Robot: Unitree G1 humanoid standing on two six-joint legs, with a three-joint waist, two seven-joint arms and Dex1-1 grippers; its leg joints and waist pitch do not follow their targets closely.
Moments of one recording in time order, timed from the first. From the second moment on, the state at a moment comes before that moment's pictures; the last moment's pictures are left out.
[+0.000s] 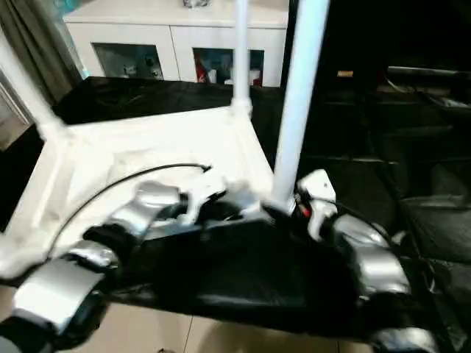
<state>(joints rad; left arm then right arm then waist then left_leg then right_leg) -0.85 0.12 -0.22 1.15 0.13 -0.21 -1.19 -0.31 -0.44 0.04 0.38 0.22 0.14 0.95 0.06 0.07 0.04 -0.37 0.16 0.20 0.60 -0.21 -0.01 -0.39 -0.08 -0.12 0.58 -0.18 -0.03</state>
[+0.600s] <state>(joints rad) -0.82 0.16 -0.24 1.09 0.11 -0.21 -1.34 -0.28 -0.45 0.08 0.33 0.26 0.16 1.06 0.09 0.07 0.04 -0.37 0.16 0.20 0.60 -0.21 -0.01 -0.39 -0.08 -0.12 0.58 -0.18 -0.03</state>
